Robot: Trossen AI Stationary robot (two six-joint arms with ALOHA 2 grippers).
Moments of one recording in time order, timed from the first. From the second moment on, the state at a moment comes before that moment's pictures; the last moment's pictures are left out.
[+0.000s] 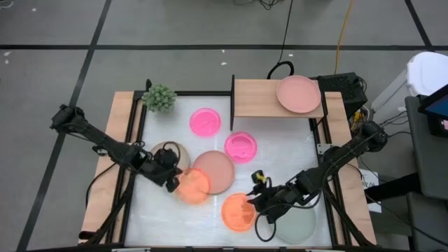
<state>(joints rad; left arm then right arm) -0.47 1.11 0.71 -0.60 -0.34 -1.00 0.60 1.56 1.11 -0.34 0.43 -0.15</state>
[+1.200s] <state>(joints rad) -0.26 1.11 0.71 -0.52 -0.33 -1.02 0.33 1.83 1.11 0.05 0.51 -1.30</state>
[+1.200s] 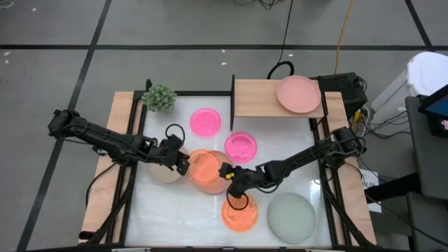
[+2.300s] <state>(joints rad) -0.25 1.16 0.71 -0.43 -0.32 -0.96 0.29 1.83 1.11 -0.04 0.39 -1.28</state>
